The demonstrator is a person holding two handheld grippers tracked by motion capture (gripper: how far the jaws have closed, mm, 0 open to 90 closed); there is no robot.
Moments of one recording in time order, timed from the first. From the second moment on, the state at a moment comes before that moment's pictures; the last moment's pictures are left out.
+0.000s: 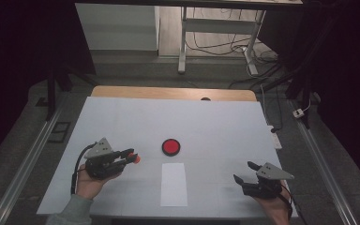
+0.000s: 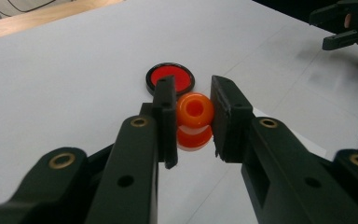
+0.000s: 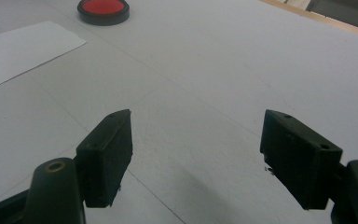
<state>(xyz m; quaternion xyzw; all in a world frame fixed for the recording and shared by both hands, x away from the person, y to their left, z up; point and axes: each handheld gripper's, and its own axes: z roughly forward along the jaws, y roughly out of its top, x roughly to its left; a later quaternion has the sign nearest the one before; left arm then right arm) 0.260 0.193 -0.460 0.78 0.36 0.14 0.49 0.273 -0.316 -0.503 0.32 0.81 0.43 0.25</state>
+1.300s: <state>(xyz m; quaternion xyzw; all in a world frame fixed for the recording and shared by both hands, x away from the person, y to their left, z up) 0.284 0.120 -0.456 0.81 0.30 0.10 0.49 0.273 -0.313 -0.503 0.31 0.81 0.43 0.25</state>
